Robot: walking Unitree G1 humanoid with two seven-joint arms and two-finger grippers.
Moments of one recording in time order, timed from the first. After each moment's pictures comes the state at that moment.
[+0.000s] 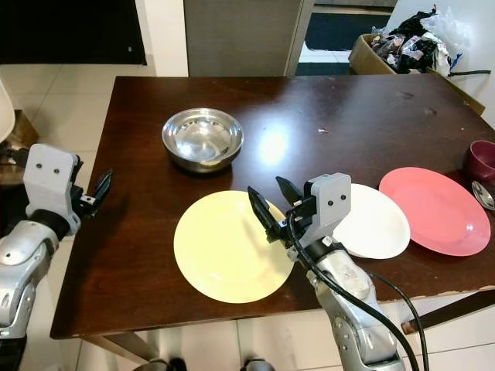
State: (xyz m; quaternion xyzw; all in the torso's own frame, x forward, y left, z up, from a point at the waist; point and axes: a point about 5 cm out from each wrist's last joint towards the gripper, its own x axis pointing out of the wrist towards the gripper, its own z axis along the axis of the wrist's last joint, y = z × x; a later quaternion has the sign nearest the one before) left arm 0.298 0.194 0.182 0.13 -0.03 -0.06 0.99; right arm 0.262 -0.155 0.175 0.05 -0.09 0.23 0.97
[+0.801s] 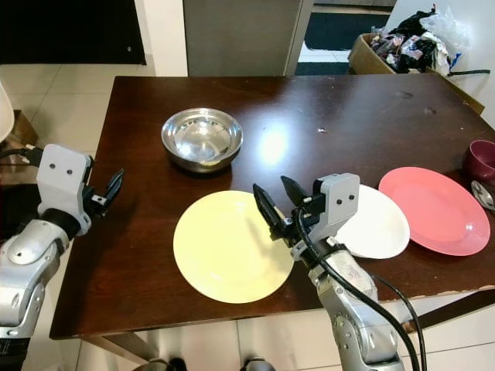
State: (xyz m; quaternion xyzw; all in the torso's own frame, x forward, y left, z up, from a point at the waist) left arm 0.299 0.186 0.182 0.14 -0.04 -0.06 0.99; right arm 0.262 -0.161 0.174 0.07 -0.09 0.22 0.97
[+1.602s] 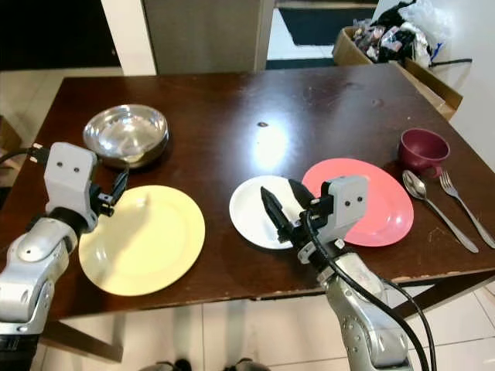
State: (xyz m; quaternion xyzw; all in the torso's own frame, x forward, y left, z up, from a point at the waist) left arm 0.303 0.180 0.183 0.13 -0.04 -0.07 0.99; right arm 0.260 -0.169 0.173 0.07 -0.08 0.21 0.97
